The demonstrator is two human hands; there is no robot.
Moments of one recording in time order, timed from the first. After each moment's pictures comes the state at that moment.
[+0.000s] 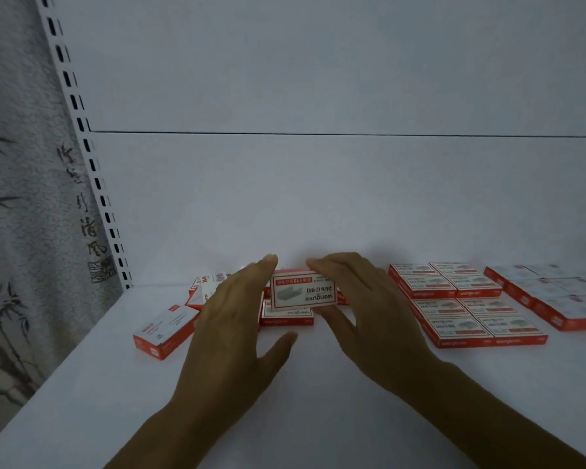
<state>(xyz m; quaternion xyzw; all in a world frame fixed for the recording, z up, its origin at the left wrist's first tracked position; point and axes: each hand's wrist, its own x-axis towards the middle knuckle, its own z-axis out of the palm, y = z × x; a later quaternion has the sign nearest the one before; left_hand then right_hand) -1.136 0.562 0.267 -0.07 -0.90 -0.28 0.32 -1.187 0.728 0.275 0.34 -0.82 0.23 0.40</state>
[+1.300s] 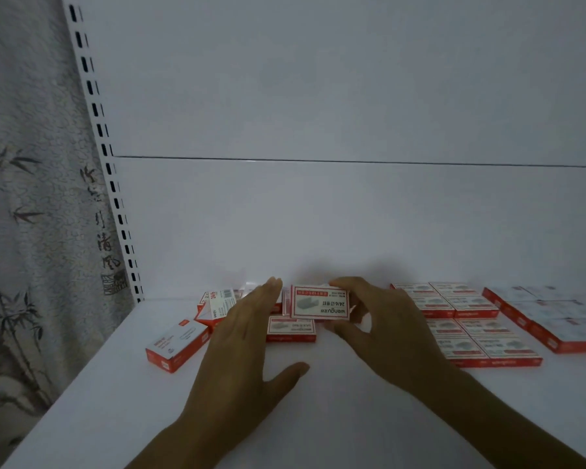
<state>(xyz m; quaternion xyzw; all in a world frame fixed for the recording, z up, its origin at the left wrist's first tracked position) -1.131 0.557 0.265 -0.10 -0.91 -0.28 0.28 -1.189 0.746 0.294 0.27 -0.89 0.25 0.27</state>
